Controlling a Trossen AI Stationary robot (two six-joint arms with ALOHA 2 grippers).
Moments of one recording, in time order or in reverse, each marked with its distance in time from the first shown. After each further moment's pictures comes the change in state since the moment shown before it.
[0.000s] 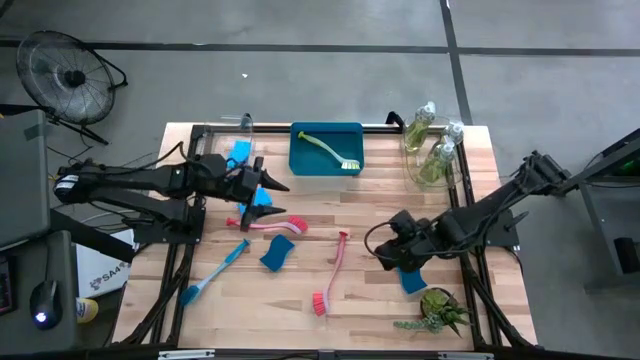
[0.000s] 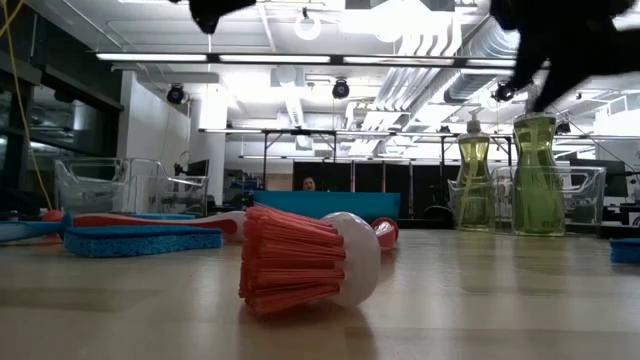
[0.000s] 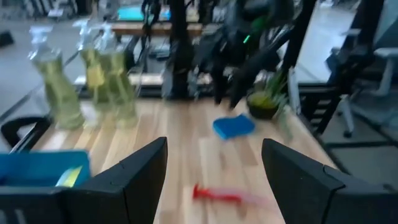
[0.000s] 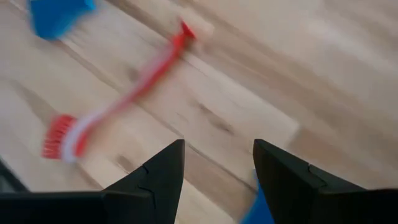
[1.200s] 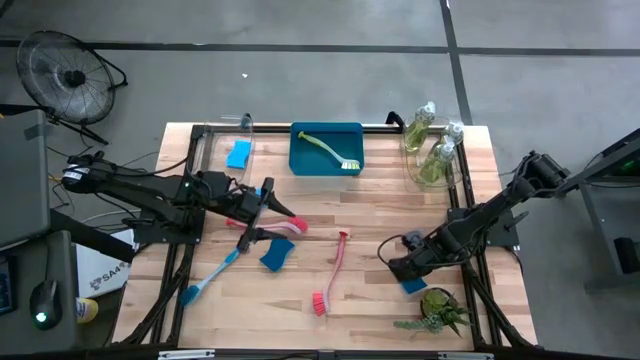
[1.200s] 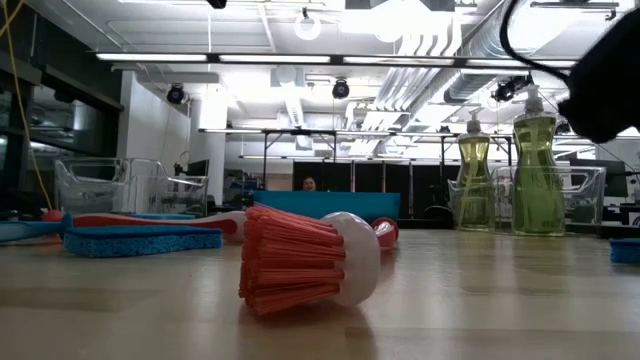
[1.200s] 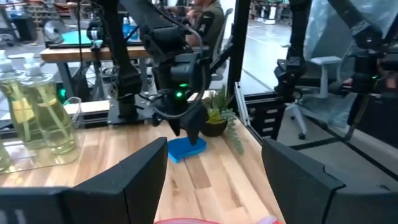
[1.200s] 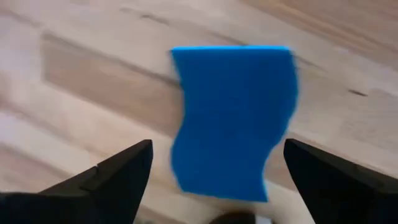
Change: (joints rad) left arm -0.165 0.078 -0.011 0.168 0.032 0.001; right arm 0.066 -0.001 -0.341 0.244 -0.417 0.305
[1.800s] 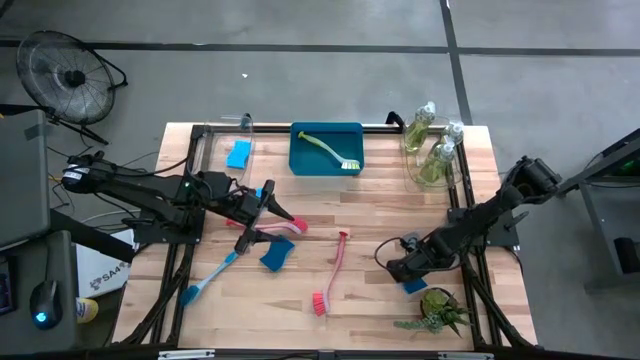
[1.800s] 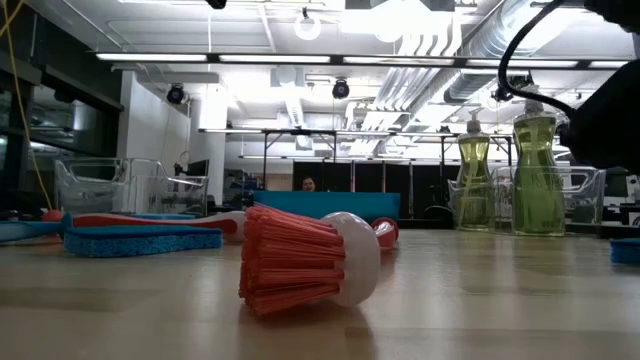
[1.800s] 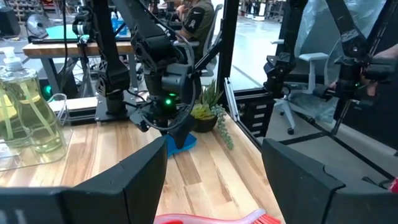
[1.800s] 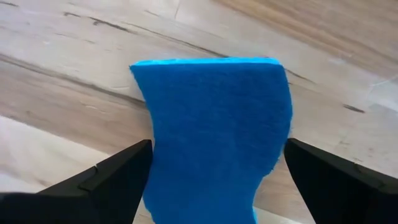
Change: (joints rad) left arm 0.000 0.000 0.000 -0.016 0.044 -0.004; right arm -0.001 0.146 -0.020 0.069 -0.008 0.008
